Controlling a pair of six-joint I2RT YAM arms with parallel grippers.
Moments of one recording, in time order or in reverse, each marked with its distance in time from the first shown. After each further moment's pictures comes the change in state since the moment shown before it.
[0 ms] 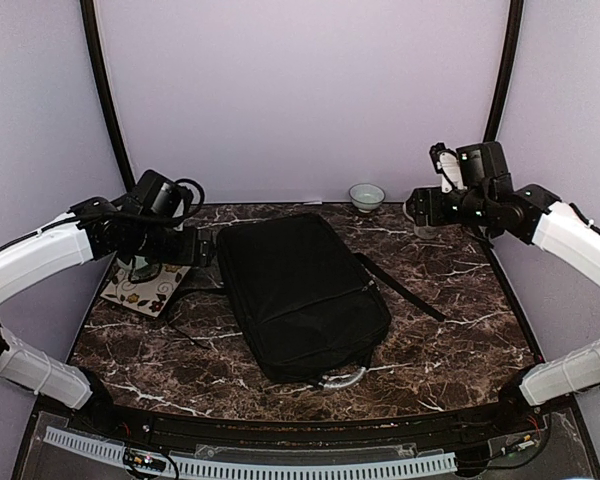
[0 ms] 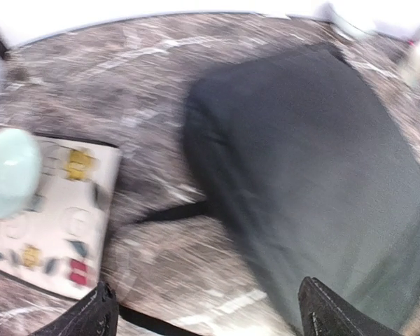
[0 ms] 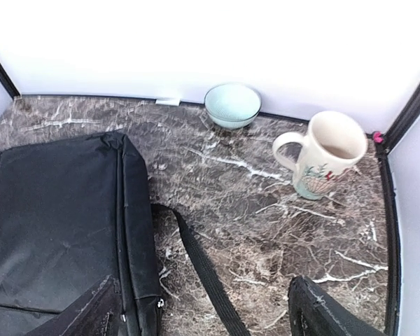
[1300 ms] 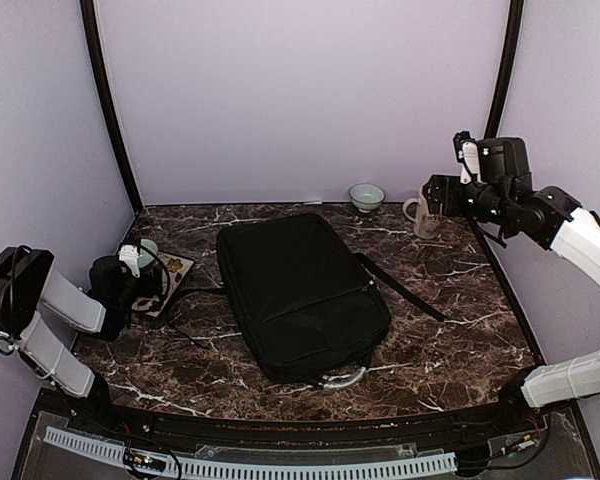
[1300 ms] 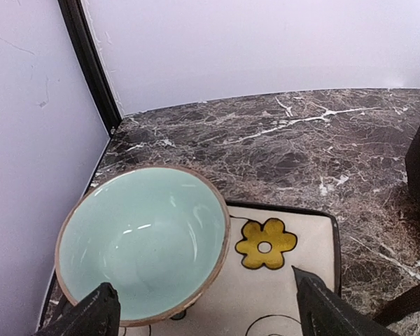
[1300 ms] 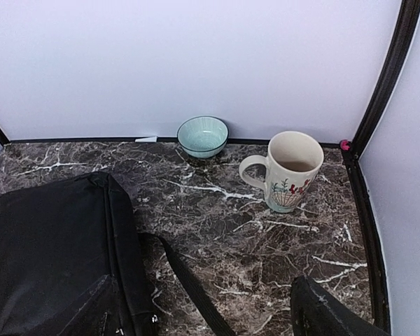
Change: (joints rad) left arm 0.601 0.217 -0.896 1.717 0.123 0.591; right arm 0.000 -0.115 -0.023 0.008 0.117 0.060
